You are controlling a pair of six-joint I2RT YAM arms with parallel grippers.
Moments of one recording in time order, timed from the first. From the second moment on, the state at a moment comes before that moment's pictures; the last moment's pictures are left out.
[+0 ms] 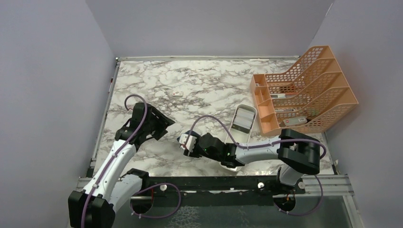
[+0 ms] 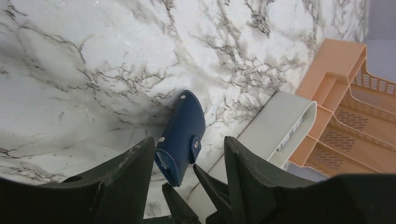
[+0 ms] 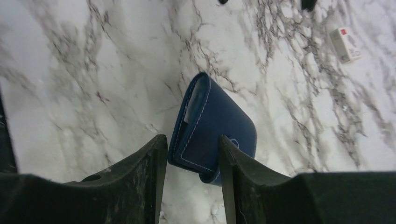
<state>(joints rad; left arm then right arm) -0.25 0.89 0.66 -0.55 0.15 -1.10 1.27 1.66 0.70 0.55 0.20 -0.40</state>
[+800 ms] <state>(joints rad) -0.25 0.92 0.40 -0.31 0.25 -1.01 1.14 1.77 1.10 -0.03 0.13 0.27</state>
